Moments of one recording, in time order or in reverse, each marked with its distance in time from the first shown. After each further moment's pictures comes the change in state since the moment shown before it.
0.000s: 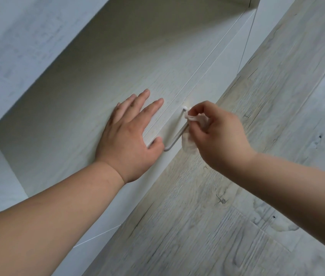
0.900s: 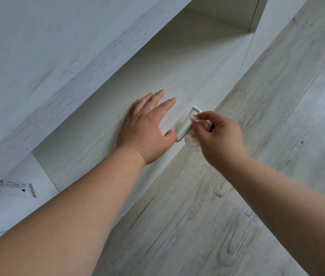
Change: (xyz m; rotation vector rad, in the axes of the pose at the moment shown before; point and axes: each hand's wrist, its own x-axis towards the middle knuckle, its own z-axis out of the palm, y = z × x) left_hand -0.004 -0.001 -0.001 -0.062 0.049 -0.009; right_hand -0.028 -0.027 0.011 0.131 0.070 0.281
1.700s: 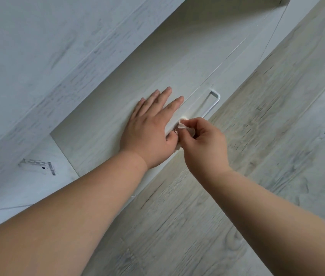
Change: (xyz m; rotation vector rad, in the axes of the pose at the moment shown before) left_hand -0.040 -0.017 0.003 0.092 -0.026 0.037; right_hand -0.051 -0.009 0.055 0.159 -0.041 0.098
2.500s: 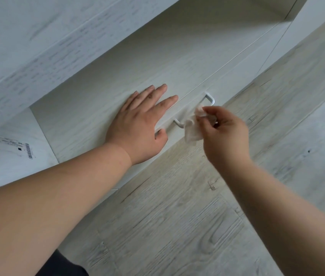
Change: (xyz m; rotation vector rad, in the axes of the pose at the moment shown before) left_hand -0.002 0.001 0.000 0.044 0.019 -0.011; right_hand 0.037 -0.007 -0.054 -0.204 0.009 -0.104
